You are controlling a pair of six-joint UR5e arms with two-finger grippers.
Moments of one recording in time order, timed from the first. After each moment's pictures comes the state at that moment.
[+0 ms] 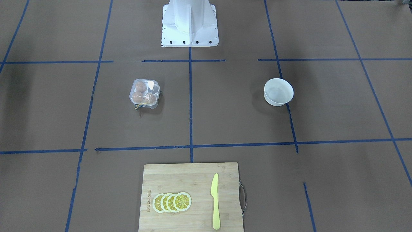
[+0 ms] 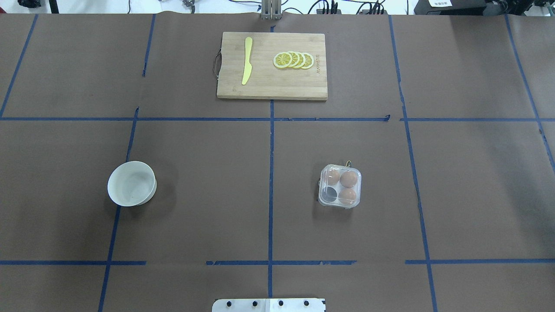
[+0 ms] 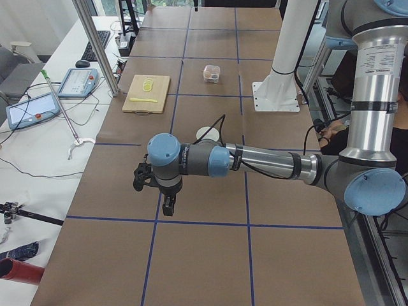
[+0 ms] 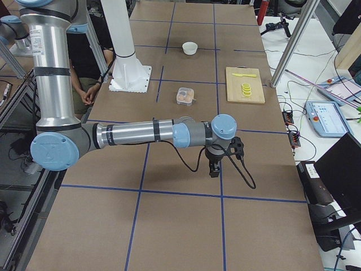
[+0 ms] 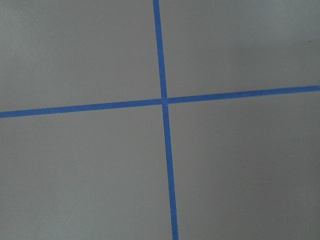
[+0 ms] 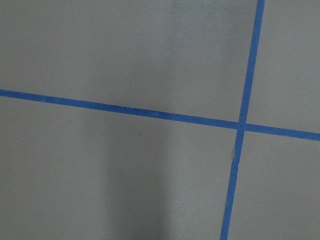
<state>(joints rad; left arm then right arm) -1.59 -1.57 -1.69 -1.52 -2.39 0.04 1.46 -1.52 1.64 -1.59 2.41 0.02</state>
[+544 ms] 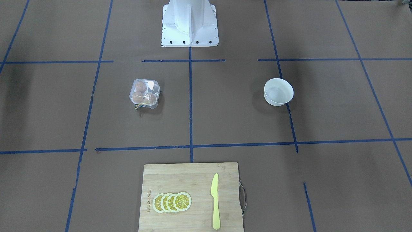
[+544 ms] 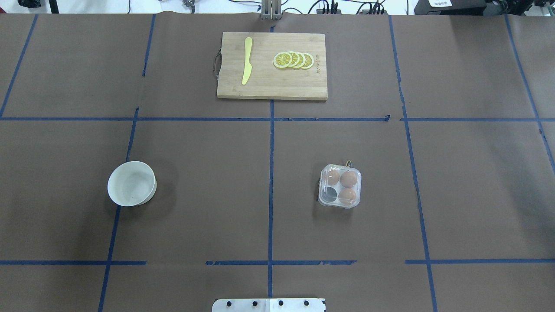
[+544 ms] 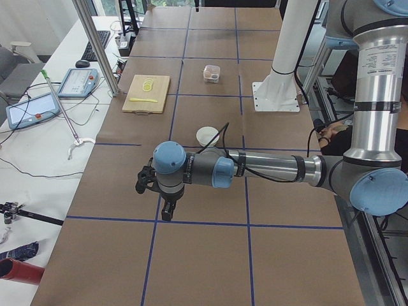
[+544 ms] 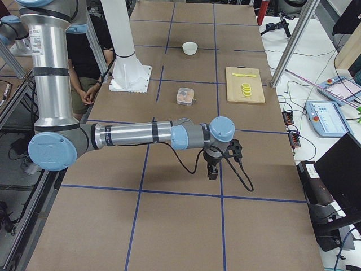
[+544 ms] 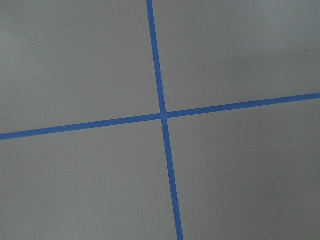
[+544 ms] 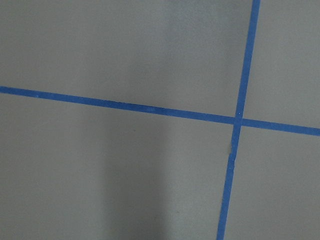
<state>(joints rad) -1.59 -1.55 -1.66 -1.63 -2.39 0.09 1.46 -1.53 1.64 -1.58 2.40 0.02</state>
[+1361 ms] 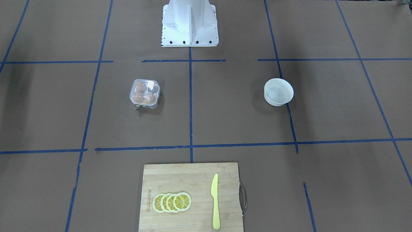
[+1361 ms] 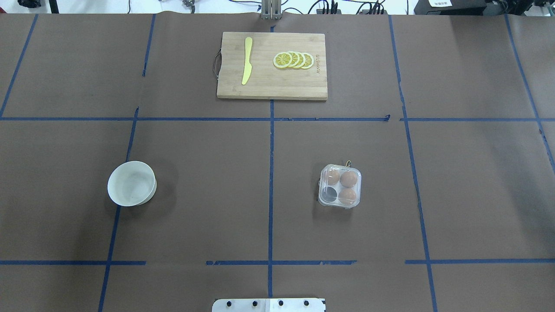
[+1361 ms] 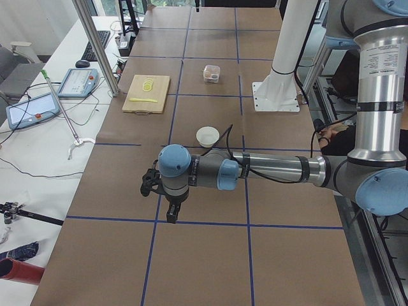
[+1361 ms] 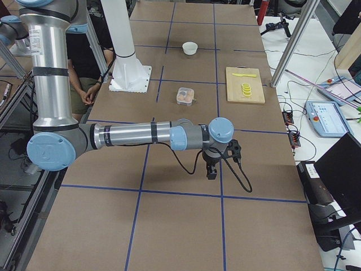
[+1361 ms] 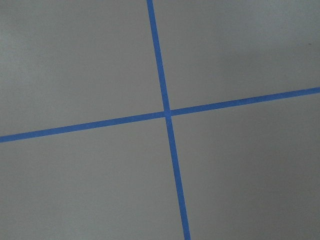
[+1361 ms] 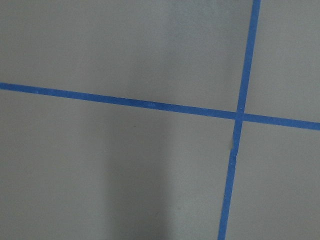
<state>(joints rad) -1.59 -1.50 -1.69 -1.63 -2.39 0.10 1.46 -1.54 1.64 -1.57 2.42 0.03</state>
